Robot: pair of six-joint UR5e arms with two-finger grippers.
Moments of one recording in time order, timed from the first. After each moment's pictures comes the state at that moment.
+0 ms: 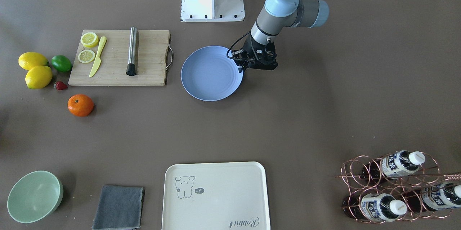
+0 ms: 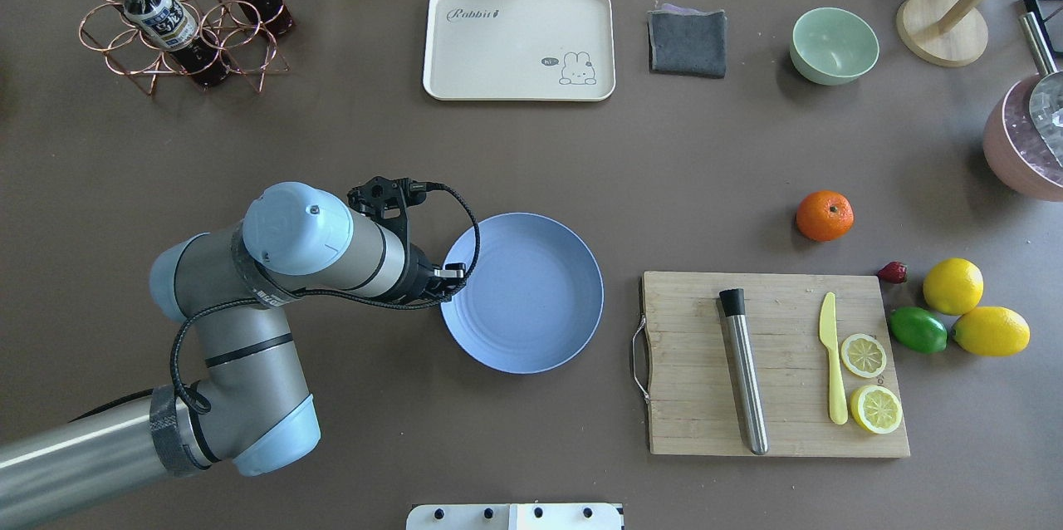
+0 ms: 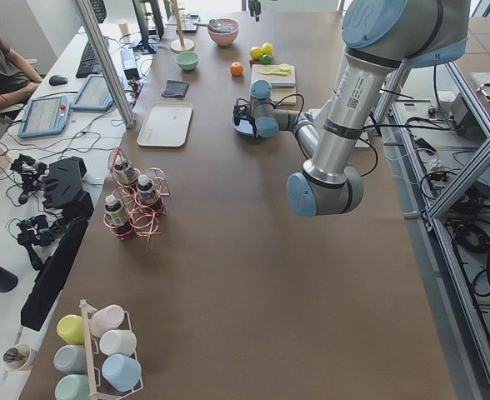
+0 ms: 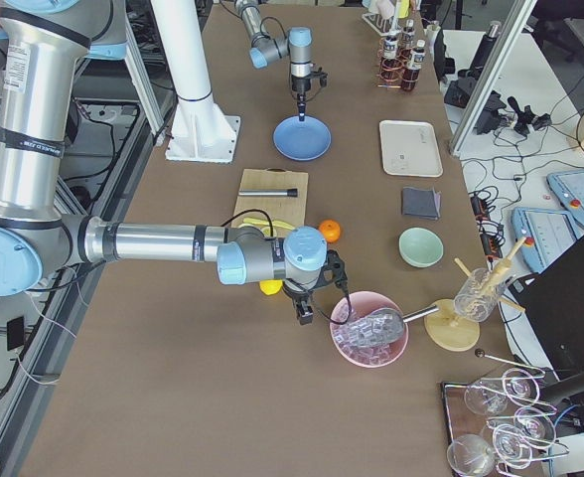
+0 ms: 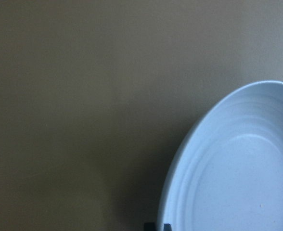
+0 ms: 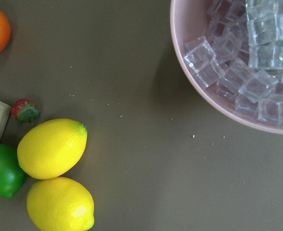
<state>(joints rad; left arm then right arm) -0.46 -2.07 -1.67 -2.03 -1.90 -1.40 1.42 -1.78 1.76 -1.43 2.46 -0.18</state>
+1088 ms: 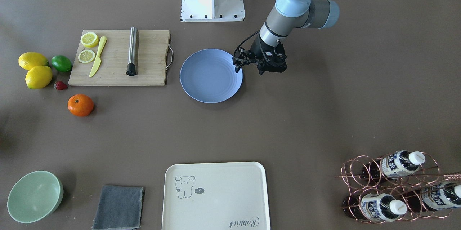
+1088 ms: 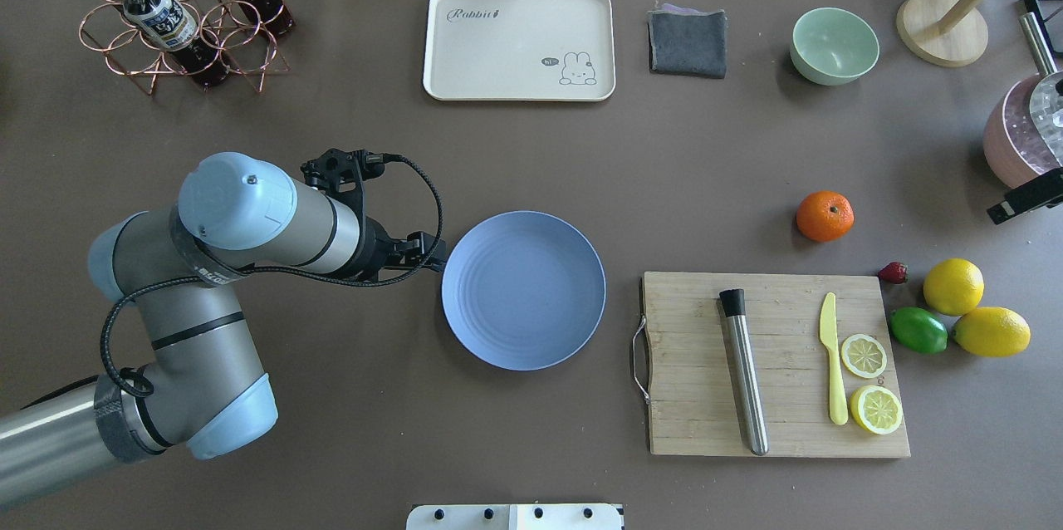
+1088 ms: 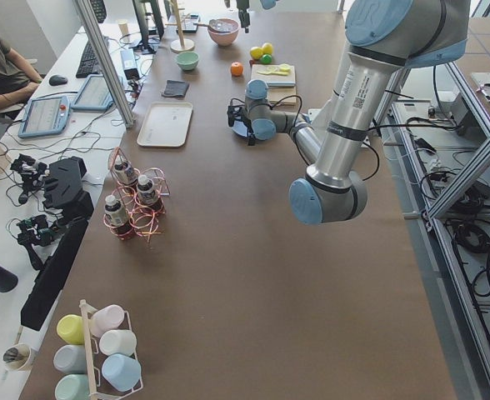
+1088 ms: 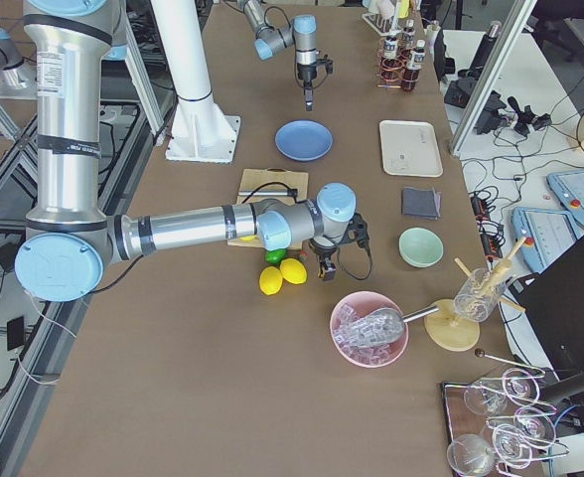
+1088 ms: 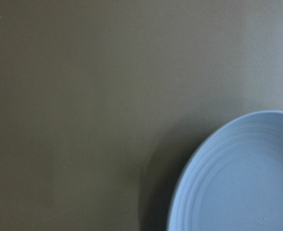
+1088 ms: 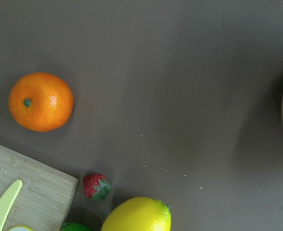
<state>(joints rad) -0.53 -1.99 -1.77 -1.99 -1.92 -1.37 1.20 -1.62 1.78 -1.38 2.44 0.23</state>
